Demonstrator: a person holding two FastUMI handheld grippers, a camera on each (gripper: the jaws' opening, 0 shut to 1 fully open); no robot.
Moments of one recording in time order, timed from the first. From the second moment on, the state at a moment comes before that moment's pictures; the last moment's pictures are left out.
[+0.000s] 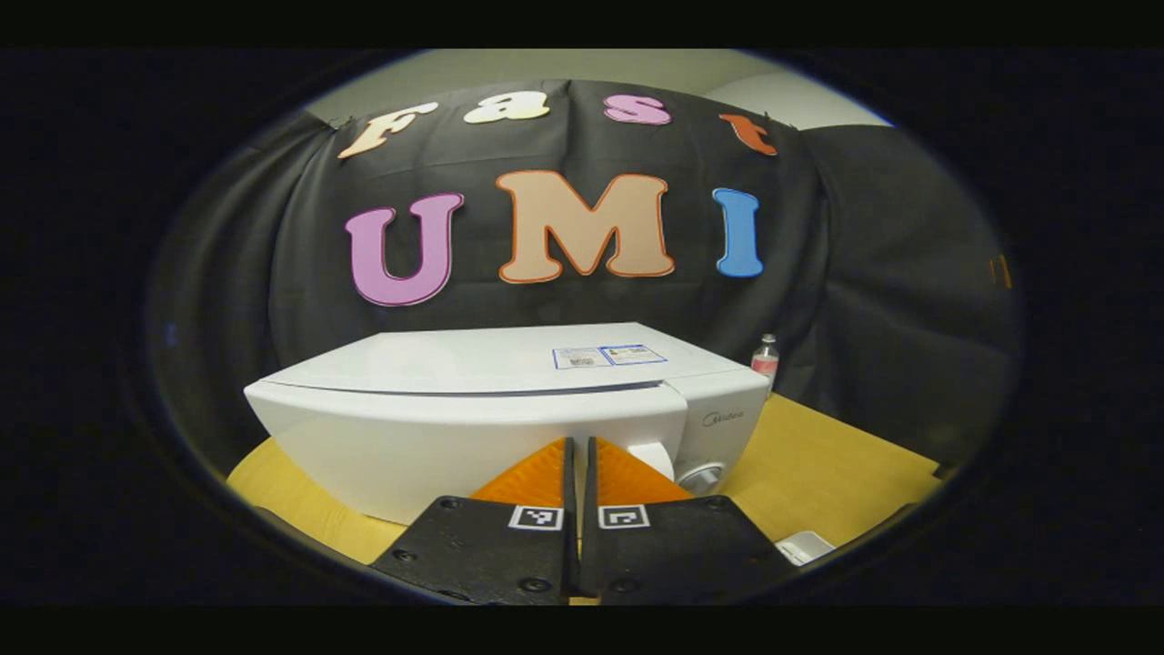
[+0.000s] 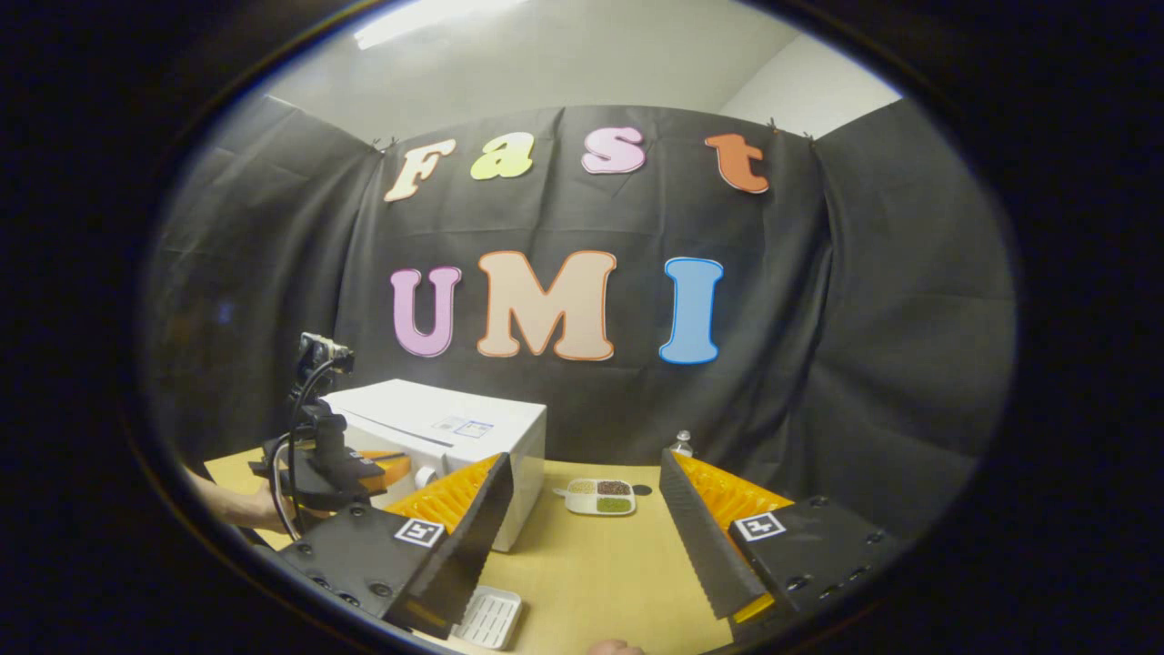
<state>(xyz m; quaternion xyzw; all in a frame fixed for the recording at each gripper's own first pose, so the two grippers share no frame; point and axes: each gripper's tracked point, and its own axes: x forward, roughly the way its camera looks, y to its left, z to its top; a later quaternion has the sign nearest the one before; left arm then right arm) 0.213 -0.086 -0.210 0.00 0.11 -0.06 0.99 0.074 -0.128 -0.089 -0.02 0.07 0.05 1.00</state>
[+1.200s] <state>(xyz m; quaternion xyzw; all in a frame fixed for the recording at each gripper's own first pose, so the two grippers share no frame) 0.118 -0.085 -0.058 -0.04 0.01 -0.07 1.00 0.073 -0.106 -0.083 0.01 0.06 0.06 1.00</state>
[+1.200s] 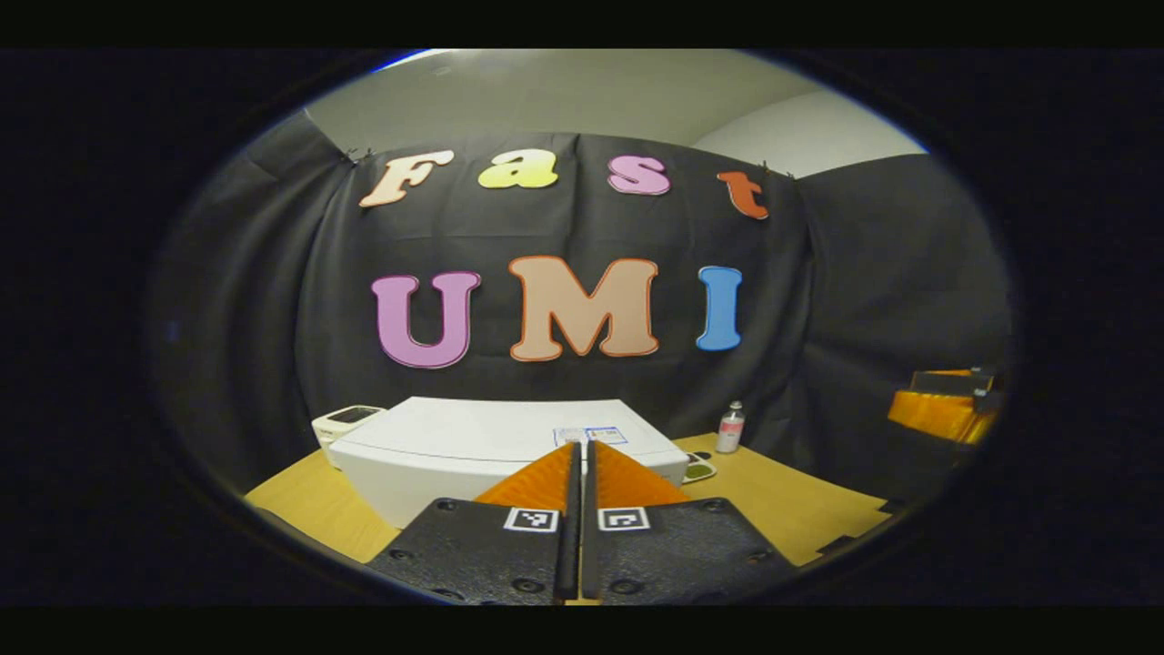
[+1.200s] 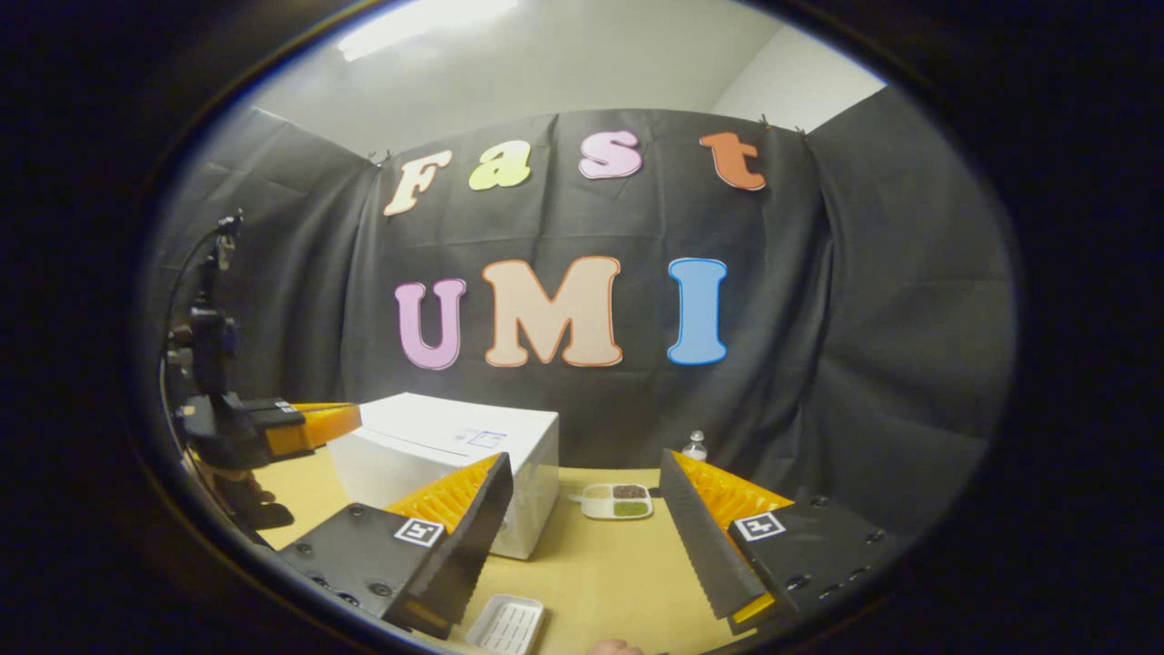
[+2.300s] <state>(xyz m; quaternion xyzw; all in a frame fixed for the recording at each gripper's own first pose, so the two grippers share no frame) 0.046 -0.052 -0.029 0.02 0.01 -0.05 1.00 0.056 -0.091 -0.073 0.02 0.05 0.05 1.00</state>
